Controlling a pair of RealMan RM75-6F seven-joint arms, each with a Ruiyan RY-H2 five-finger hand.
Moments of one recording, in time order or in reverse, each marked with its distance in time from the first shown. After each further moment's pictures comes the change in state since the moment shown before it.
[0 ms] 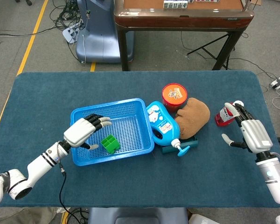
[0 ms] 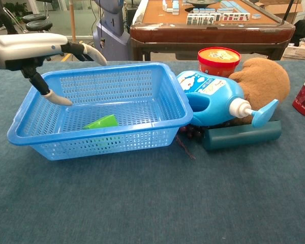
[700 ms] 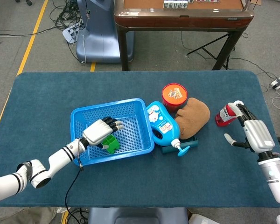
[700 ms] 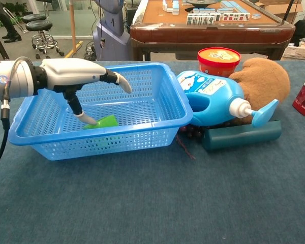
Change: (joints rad) left arm -0.146 -0.150 0.043 0.148 -0.070 -0.135 0.088; right arm -0.014 -0.007 0.012 0.020 0.014 -0.015 0.019
